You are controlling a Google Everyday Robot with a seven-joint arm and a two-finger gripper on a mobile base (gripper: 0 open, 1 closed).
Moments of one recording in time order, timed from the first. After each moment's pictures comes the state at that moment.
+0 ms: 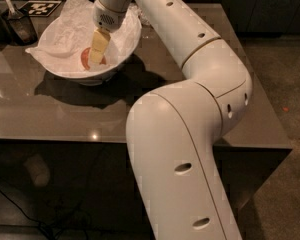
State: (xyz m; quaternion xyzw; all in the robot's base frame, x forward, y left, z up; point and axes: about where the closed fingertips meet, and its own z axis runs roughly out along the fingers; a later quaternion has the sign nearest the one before) arm 0.738 0.139 0.892 -0.67 0.70 0.11 0.21
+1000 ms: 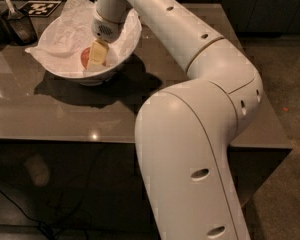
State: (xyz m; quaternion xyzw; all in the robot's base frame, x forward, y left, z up) arm 0.722 0.141 0.868 -0.67 0.71 0.12 0.19
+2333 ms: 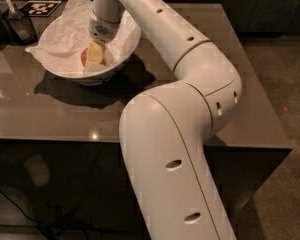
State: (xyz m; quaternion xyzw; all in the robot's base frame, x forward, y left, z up) arm 0.728 0.155 0.860 -0.68 0.70 0.12 0.17
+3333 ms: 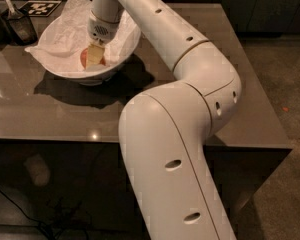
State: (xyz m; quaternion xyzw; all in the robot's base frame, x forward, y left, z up) arm 0.728 0.155 0.860 -0.68 0.70 0.12 0.17
